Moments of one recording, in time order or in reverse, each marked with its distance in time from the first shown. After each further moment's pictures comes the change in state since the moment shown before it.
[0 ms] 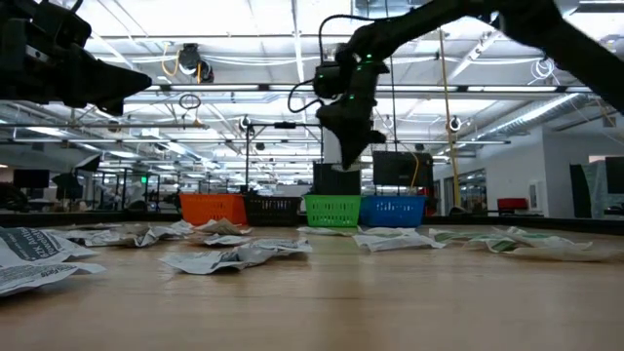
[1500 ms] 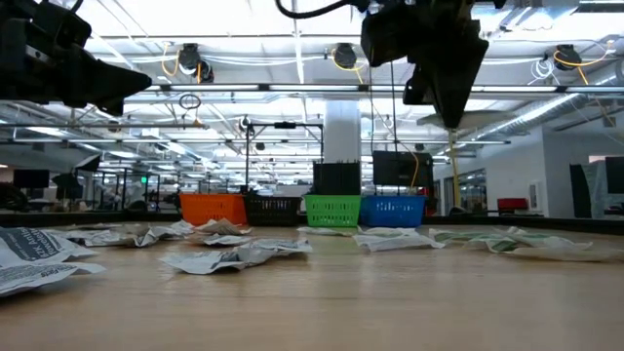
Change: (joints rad) left arm 0.000 0.000 0.000 0.000 0.000 0.000; right arm 0.689 -0.430 -0.606 0.066 -0.123 0.100
